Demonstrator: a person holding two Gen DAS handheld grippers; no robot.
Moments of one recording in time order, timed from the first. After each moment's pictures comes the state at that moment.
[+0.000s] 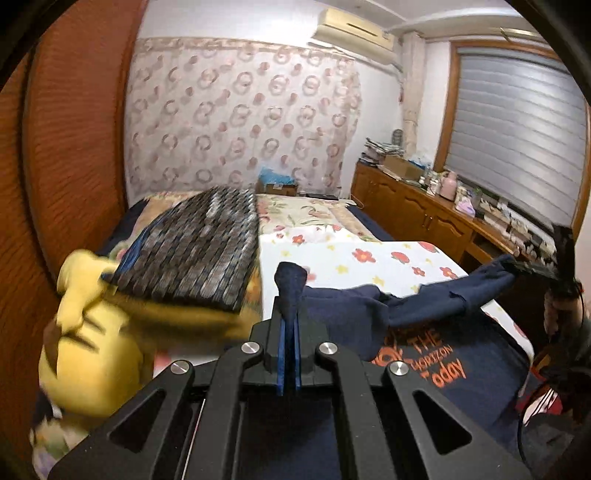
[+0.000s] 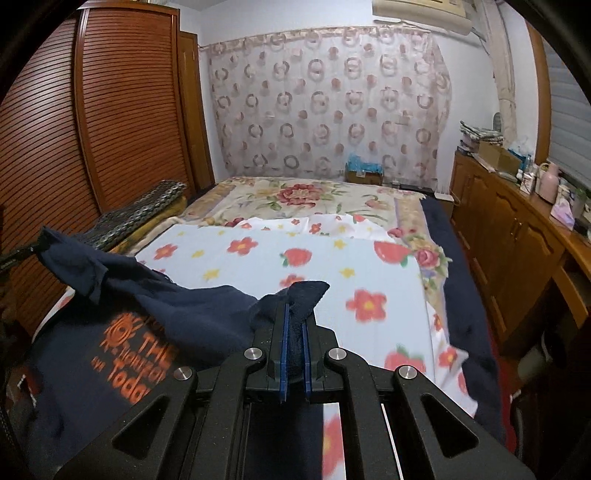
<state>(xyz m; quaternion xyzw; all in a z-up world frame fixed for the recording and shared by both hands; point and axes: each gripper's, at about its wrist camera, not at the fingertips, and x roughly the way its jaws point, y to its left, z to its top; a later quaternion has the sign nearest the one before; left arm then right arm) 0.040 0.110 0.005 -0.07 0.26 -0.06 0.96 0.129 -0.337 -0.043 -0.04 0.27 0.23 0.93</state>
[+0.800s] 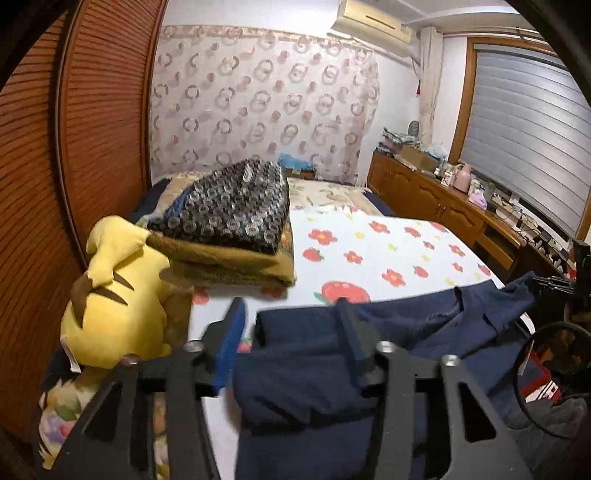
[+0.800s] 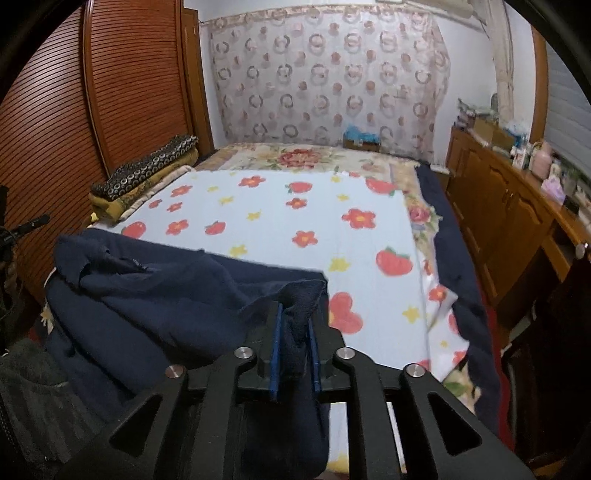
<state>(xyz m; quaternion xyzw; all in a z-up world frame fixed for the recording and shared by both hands) -0.016 0.127 -0.013 -0.07 0.28 -0.03 0.96 0.058 -0.351 -0.021 -0.08 0.31 0.21 0.92</state>
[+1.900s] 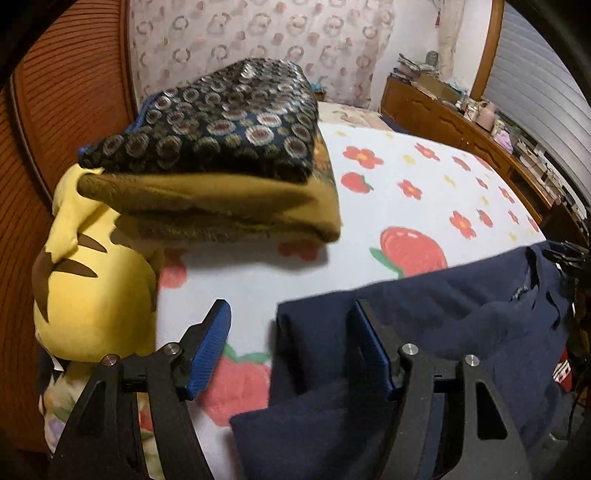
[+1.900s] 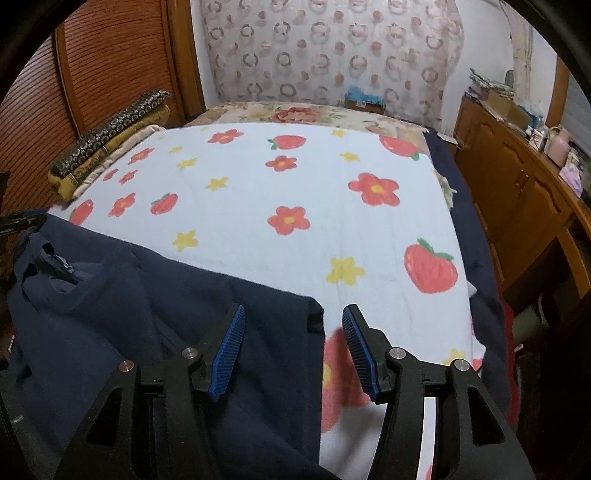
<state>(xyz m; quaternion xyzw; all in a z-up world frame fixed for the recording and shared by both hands) 0.090 0.138 -0.098 -0.05 0.44 -0.03 0.90 0.134 -0.314 -0.060 -0.10 0.40 0.20 0.89</state>
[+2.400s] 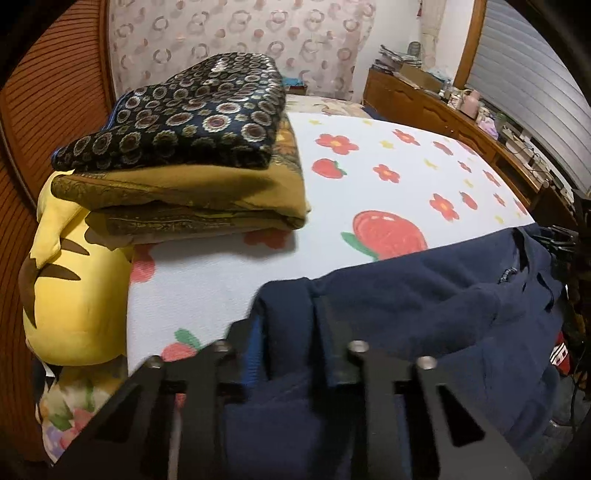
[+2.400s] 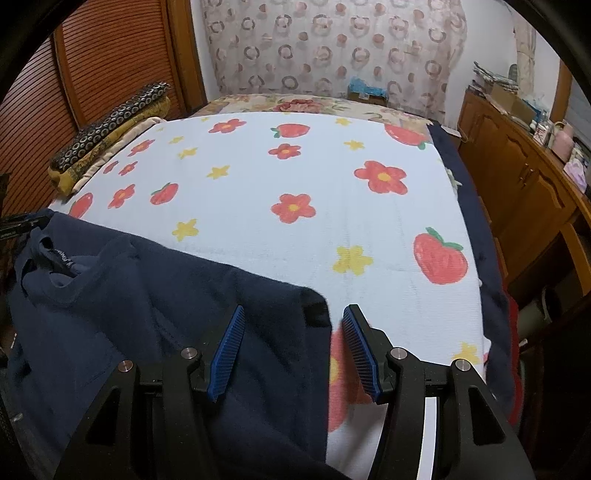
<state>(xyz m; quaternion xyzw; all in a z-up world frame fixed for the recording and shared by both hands) 0.088 0.123 -0.099 -0.04 0.44 -0.06 0.89 0.145 -0.312 -0.072 -0.10 0.42 0.22 0.88</state>
